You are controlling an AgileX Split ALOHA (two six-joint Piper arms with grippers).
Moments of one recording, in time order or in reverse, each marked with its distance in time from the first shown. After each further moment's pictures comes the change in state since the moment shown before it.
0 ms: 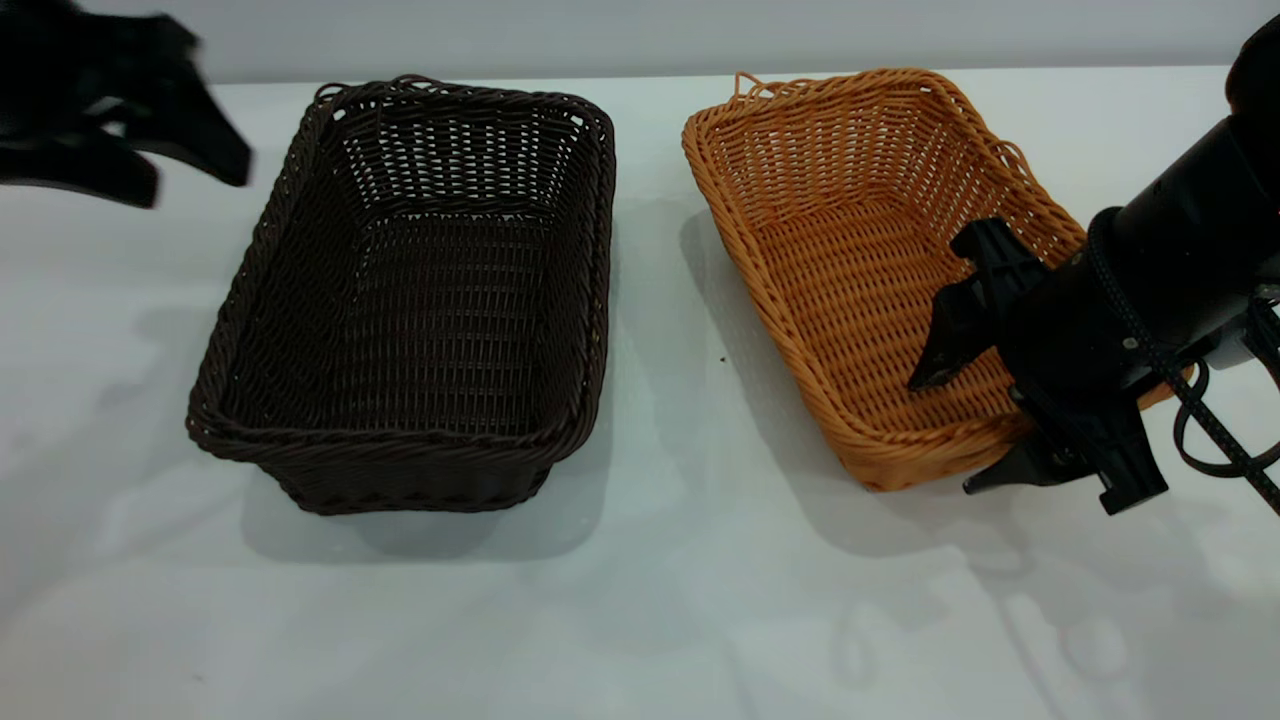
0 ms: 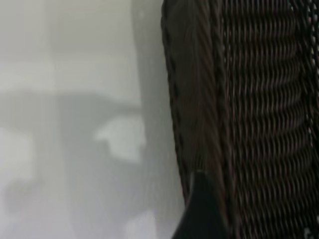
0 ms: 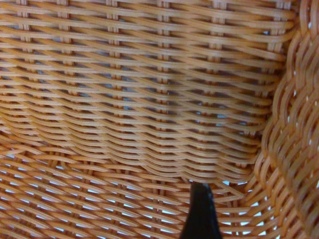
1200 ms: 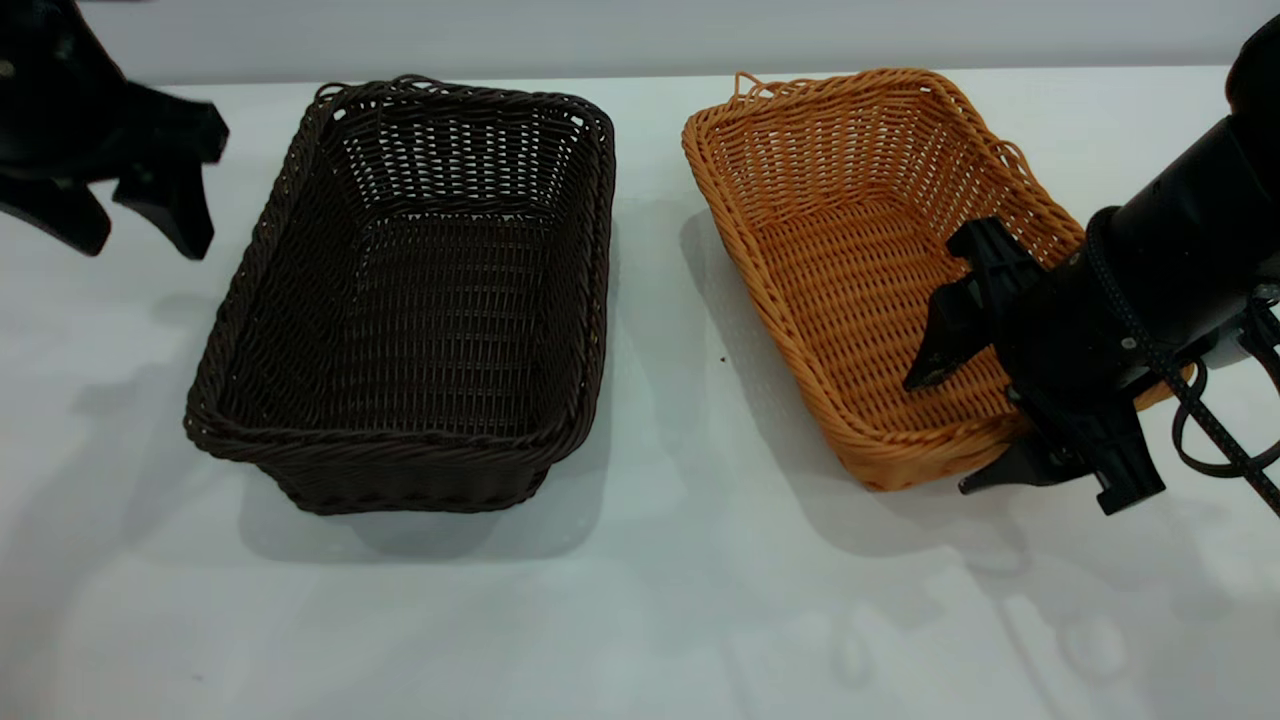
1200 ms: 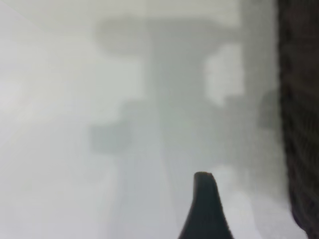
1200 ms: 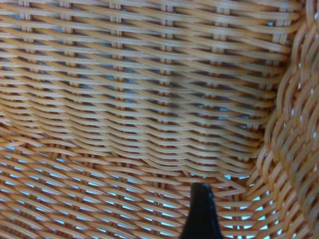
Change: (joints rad) left arm -0.098 0.070 -0.111 0.983 0.111 -0.948; right arm 0.000 0.000 0.000 0.000 0.013 -0.012
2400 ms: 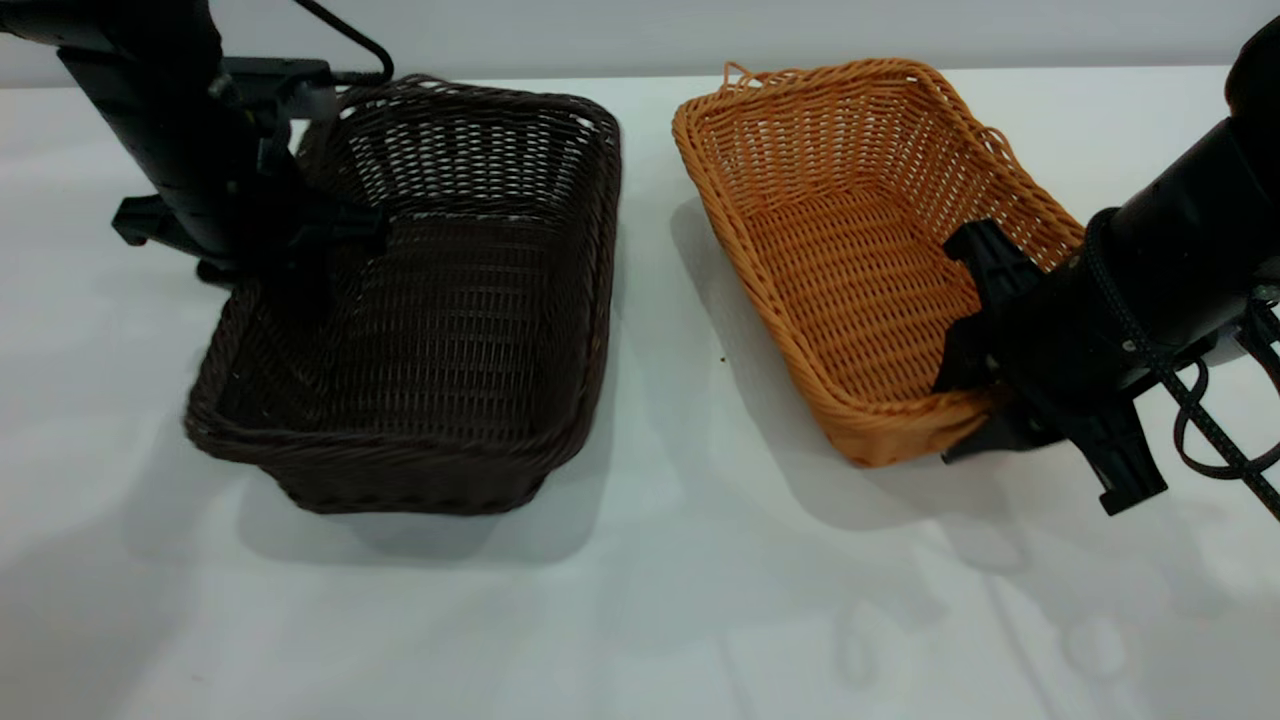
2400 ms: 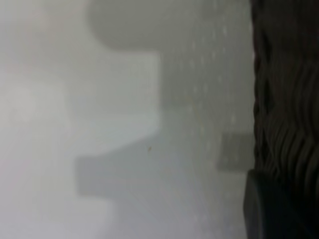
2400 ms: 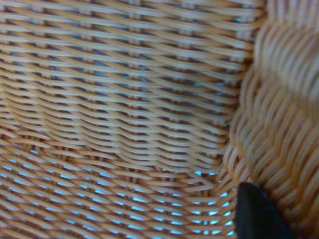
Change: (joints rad) left arm -0.089 0.310 -0.197 -0.024 -0.104 -0.037; right arm 0.000 0.002 -0.001 0.001 0.005 -0.029
